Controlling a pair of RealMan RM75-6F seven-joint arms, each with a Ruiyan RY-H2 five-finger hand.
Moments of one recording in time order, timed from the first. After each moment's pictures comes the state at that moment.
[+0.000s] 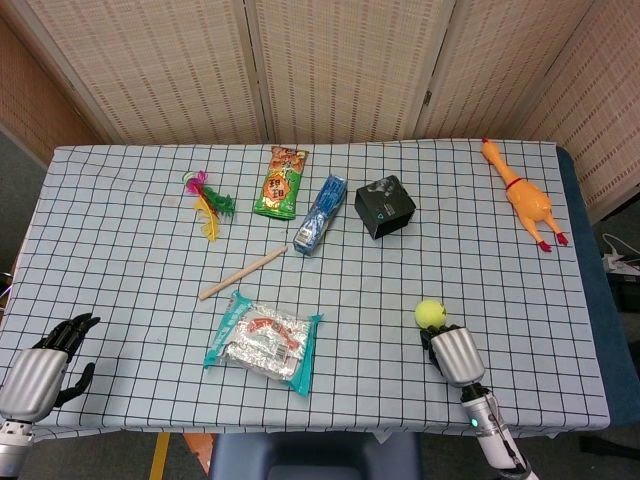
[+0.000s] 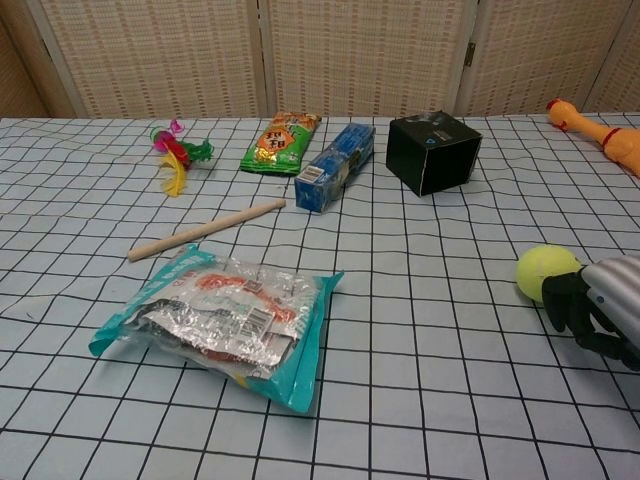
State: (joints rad) left arm -0.11 -1.10 0.02 -1.62 1.59 1.45 0.03; right arm 0.24 -1.93 0.00 -0.72 -1.68 1.46 0.01
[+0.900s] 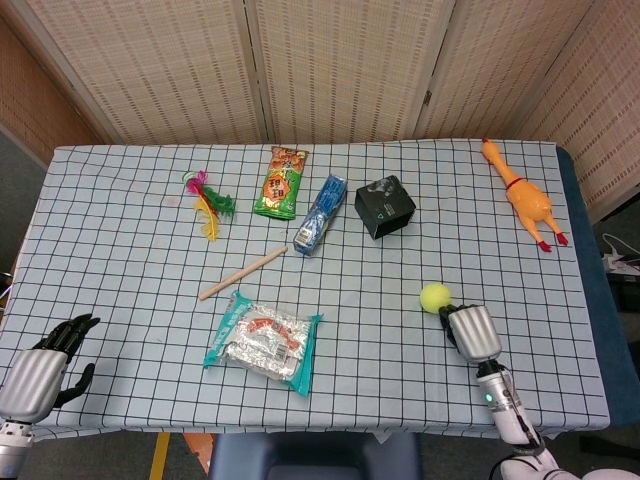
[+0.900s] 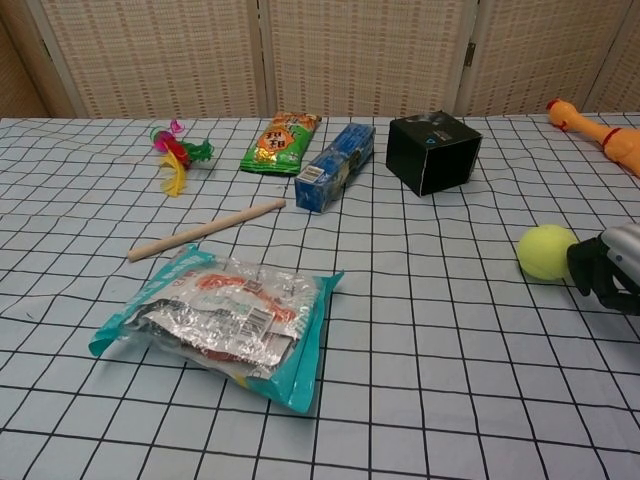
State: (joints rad) left arm -0.11 -1.10 0.03 -1.62 1.60 1.46 0.03; right arm 0.31 -1.84 0.05 -0.75 -1.59 1.35 0.01
